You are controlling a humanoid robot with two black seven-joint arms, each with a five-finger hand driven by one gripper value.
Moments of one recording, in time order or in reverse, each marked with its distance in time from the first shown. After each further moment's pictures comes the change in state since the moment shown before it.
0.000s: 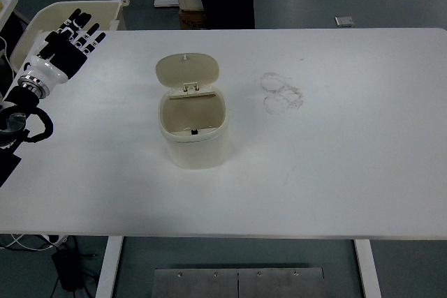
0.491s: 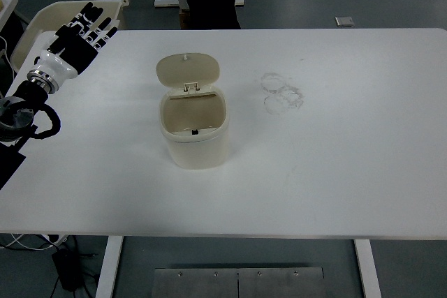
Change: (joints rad) left arm 0.005 0.019 -0.001 -0.136 -0.005 0.054 0.000; right arm 0.000 0.000 0.000 0.000 0.000 0.000 0.000
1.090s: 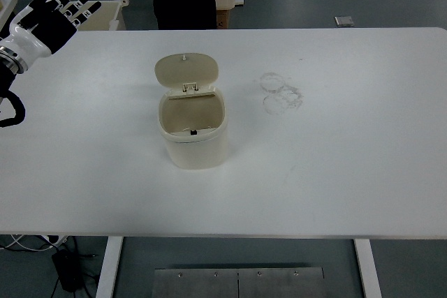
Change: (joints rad) left arm 0.008 0.230 0.016 -0.305 0.009 0.081 0.006; right arm 0.000 0.000 0.000 0.000 0.000 0.000 0.000
